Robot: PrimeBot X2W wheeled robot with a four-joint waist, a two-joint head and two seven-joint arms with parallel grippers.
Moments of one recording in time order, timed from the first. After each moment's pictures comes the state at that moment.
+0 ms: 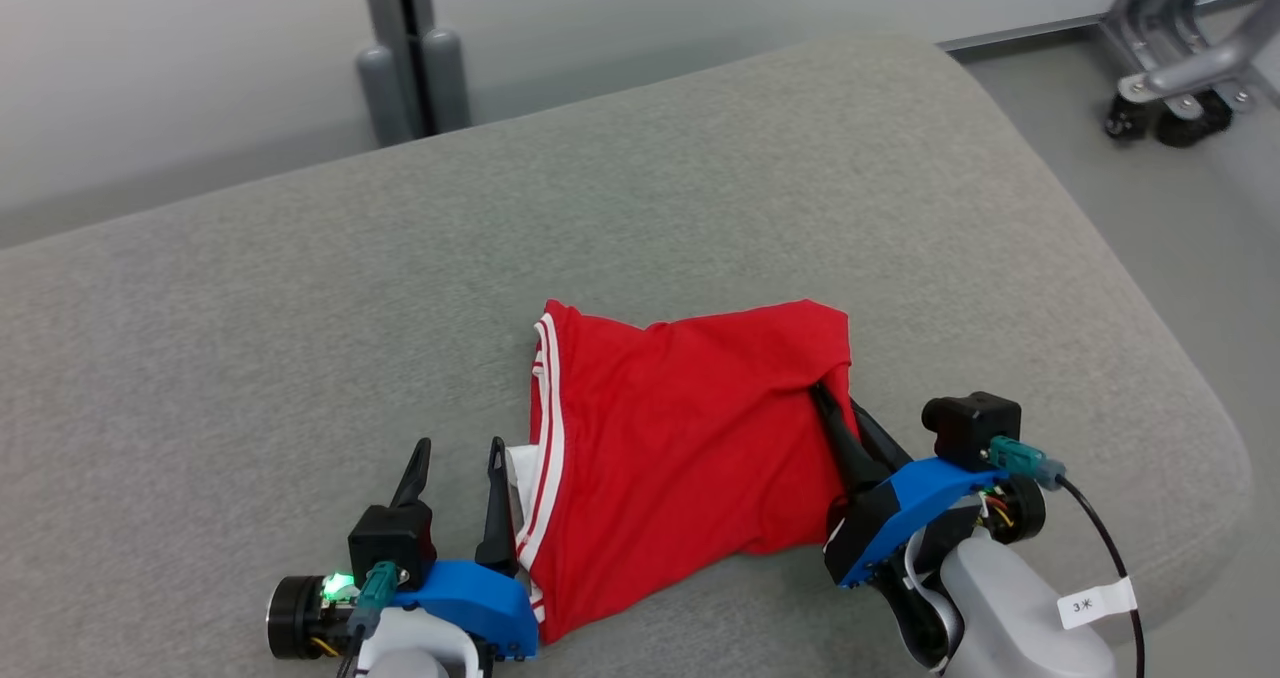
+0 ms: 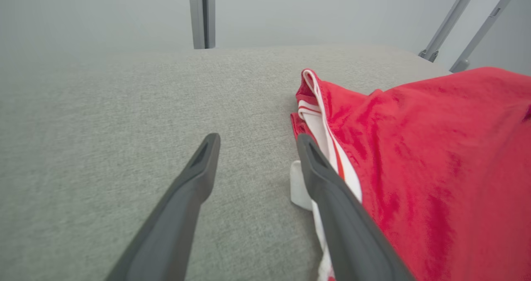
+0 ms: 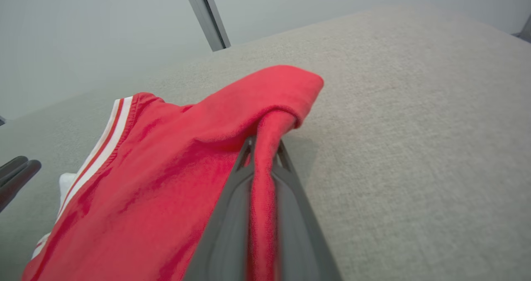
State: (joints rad) left arm -0.19 0.05 -0.33 0.51 -0.27 0.12 -0.26; right arm -0.48 -0.05 0.36 0.79 0.48 0.13 -0.26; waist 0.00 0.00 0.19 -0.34
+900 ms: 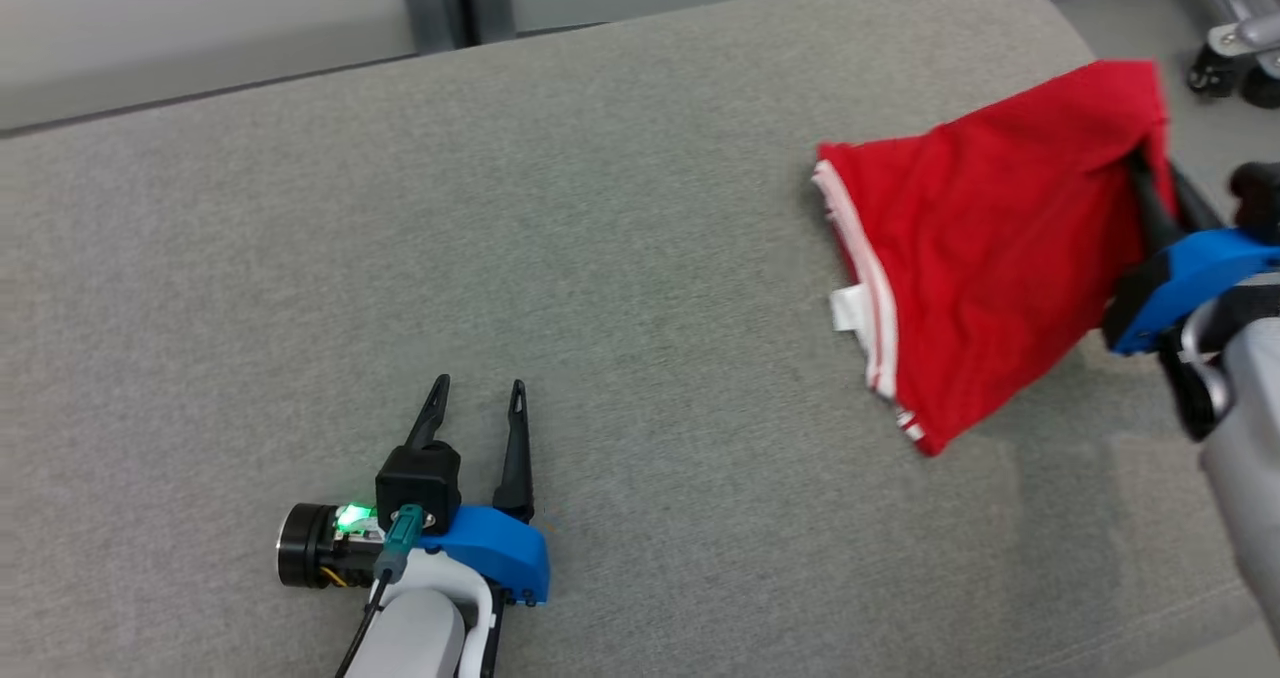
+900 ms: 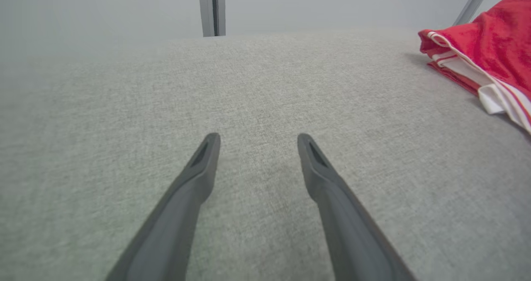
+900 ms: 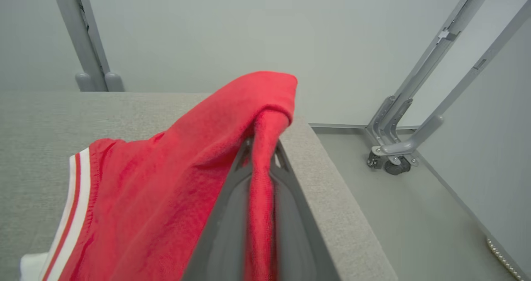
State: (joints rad) left arm -0.30 0.05 -0.37 0.55 -0.22 0.12 -0.26; right arm -0.80 -0.30 0.13 0.95 0.23 0.13 -0.26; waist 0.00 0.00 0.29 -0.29
